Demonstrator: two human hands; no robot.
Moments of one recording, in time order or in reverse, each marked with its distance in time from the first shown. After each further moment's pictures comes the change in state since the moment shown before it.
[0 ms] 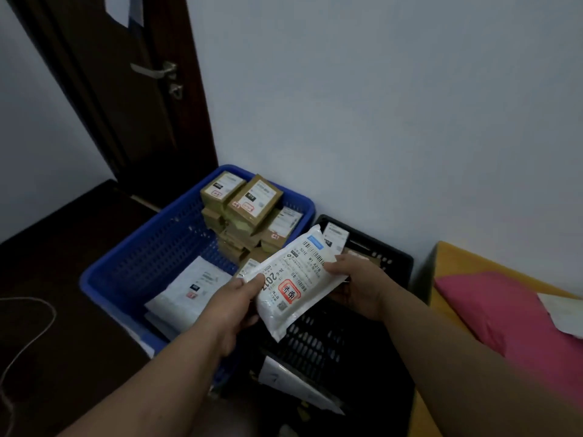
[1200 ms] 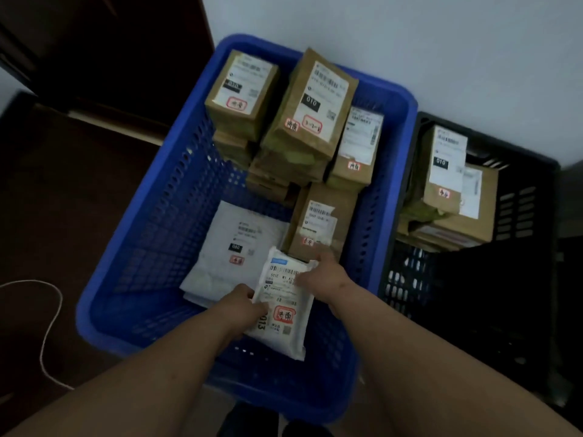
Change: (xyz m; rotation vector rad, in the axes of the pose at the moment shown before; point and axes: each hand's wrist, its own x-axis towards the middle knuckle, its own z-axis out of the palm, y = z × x) left_hand 0.270 -0.058 -0.229 0.888 -0.253 -0.499; right_hand 0.259 0.144 0.234 -0.450 0.203 0.425
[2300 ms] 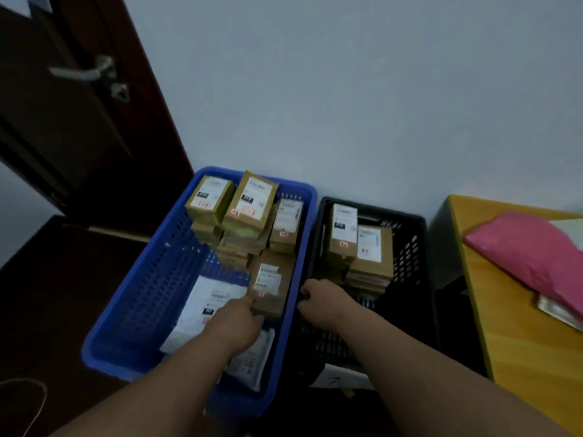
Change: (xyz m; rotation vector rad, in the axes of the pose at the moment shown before) left_hand -0.173 0.085 0.081 0.476 0.320 0.436; right_hand -0.193 0.032 -0.142 -0.564 0.131 -0.400
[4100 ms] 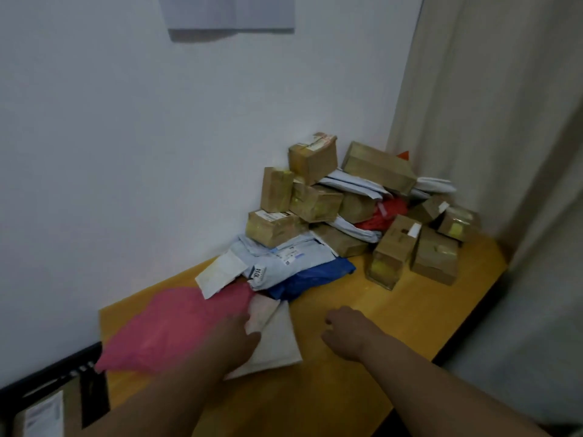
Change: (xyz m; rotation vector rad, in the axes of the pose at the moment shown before) left_hand -0.061 0.602 0.327 0.590 -0.095 0.724; right_hand -0.342 0.593 -0.176 0.178 0.463 0.640
